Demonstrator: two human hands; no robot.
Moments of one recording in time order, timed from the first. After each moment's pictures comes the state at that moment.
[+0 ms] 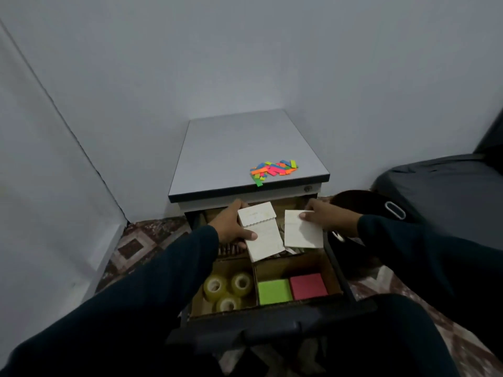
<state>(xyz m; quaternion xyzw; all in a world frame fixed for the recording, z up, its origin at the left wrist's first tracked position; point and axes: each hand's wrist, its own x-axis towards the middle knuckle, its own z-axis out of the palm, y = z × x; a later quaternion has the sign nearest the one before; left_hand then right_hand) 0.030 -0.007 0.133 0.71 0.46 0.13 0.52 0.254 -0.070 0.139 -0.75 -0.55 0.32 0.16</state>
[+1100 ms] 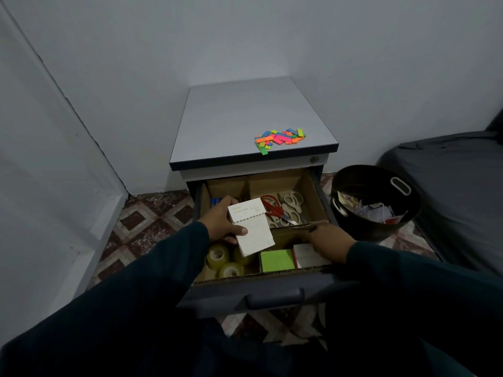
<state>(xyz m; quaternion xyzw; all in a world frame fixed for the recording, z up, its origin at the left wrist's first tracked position) -0.006 -0.023 0.082 0.67 0.49 0.12 0.55 0.234 -0.119 0.048 -0.62 -0.77 0.06 -0.15</state>
